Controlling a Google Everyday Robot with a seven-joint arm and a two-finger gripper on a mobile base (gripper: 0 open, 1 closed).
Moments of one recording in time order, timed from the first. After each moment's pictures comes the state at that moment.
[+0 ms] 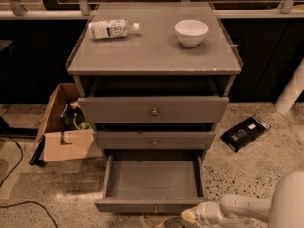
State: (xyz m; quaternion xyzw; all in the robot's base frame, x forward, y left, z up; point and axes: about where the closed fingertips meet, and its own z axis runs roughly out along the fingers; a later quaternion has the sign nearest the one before) arm 0.430 -0.180 0.203 -0.21 0.92 0.28 0.18
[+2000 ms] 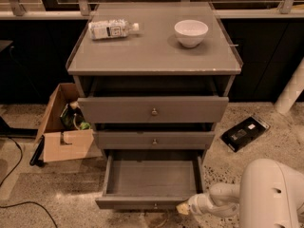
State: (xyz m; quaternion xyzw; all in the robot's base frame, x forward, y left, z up) arm 0.471 -0.163 0.168 -0.22 0.92 0.27 0.16
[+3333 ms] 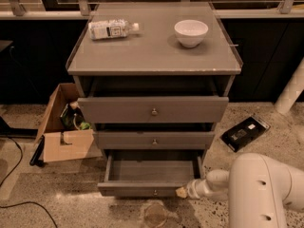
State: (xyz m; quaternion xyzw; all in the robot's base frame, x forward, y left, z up) arm 0.546 -0.168 0.175 -0.19 0.93 0.25 0.18
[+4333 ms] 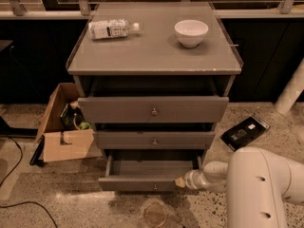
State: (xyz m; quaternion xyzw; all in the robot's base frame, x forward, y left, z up) arm 0.592 -0.167 0.207 -0.19 0.93 0.22 0.22
